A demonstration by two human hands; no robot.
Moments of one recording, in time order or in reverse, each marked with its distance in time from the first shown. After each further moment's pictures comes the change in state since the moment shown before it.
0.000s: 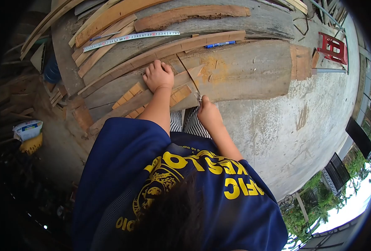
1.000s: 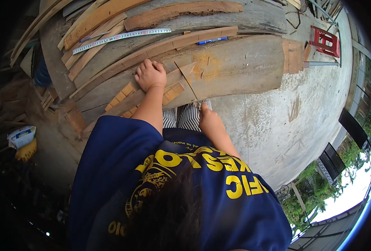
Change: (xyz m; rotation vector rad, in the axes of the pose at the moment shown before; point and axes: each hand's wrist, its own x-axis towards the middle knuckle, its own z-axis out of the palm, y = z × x) left_hand 0.000 -0.001 0.000 0.012 -0.041 -0.016; right_hand -0.038 -0.005 -0.032 -0.111 -0.122 0.077
